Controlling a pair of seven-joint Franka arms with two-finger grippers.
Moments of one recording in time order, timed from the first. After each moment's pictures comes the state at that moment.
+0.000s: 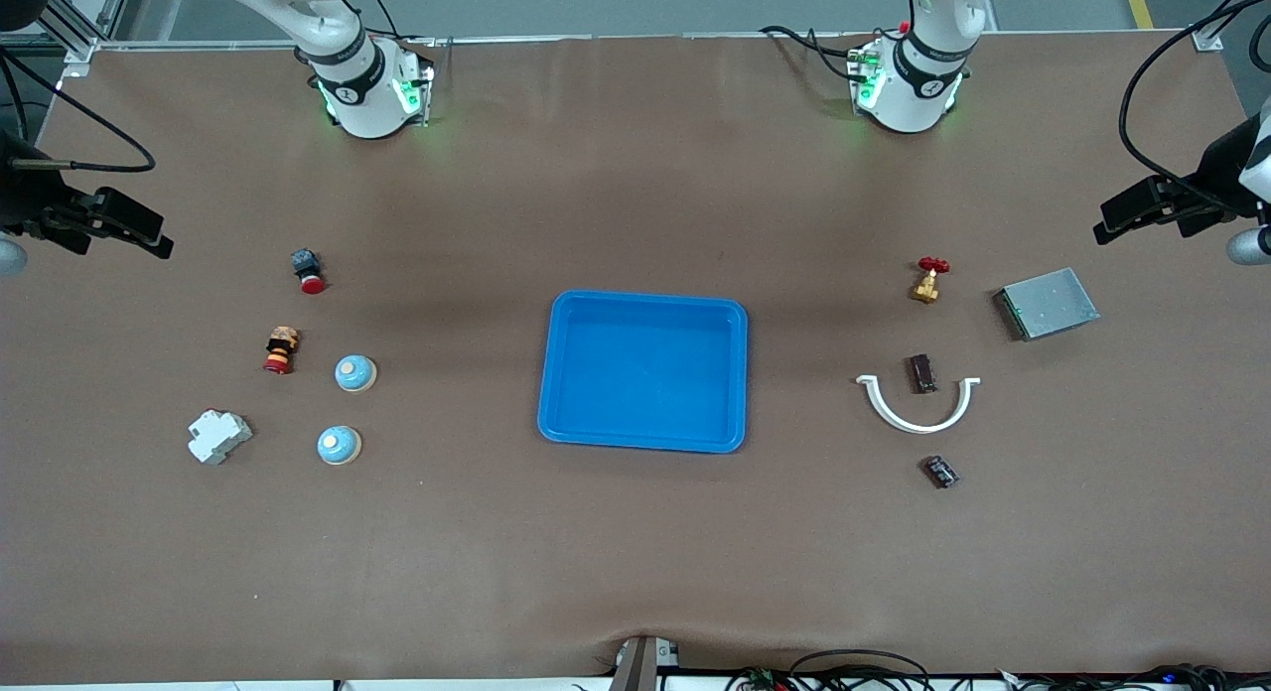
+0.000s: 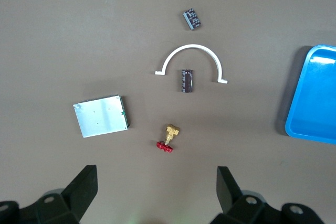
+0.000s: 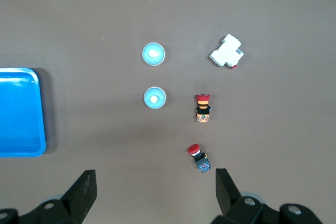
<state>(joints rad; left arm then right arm) 0.08 -0.04 -0.06 -1.65 -0.03 1.56 -0.07 0.00 -0.02 -0.03 -1.61 0.03 1.58 0.06</state>
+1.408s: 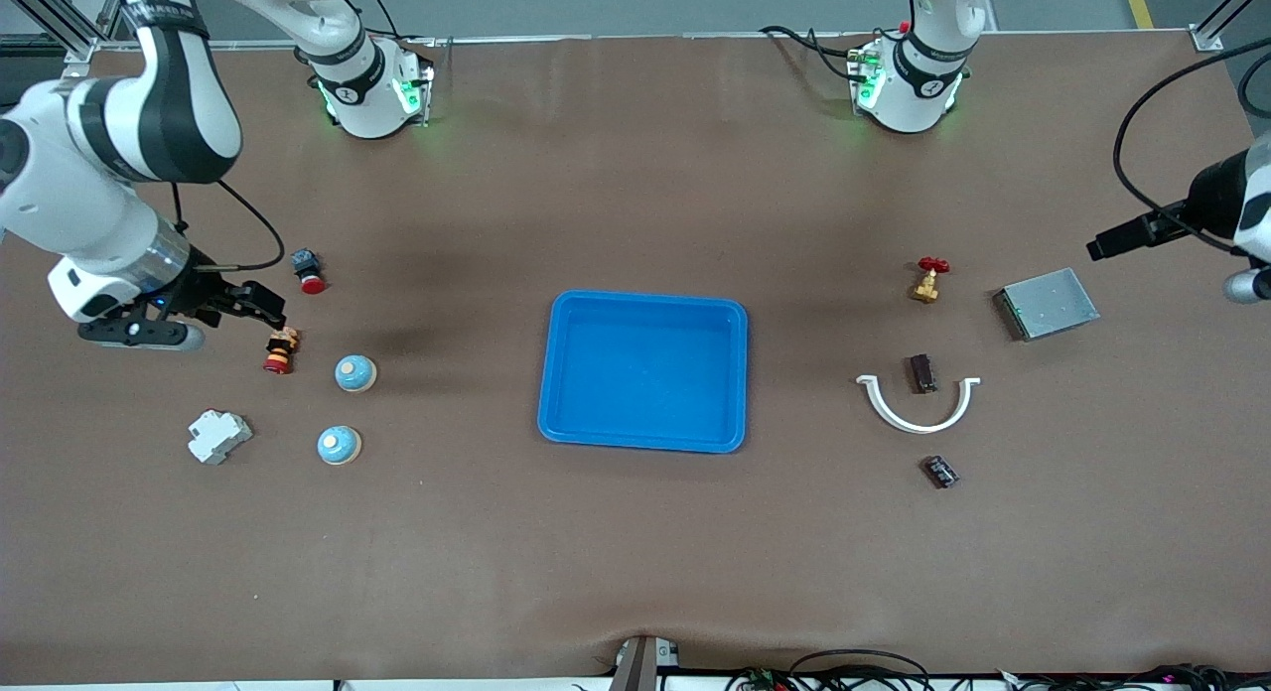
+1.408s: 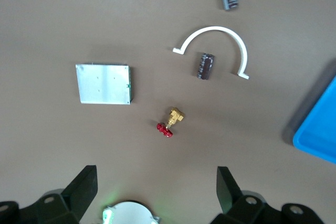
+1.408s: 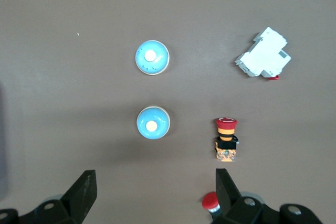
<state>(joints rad) 0.12 0.05 -0.06 -1.65 -0.03 1.51 -0.29 0.02 0.02 -0.02 -2.12 0.03 2.19 0.06</state>
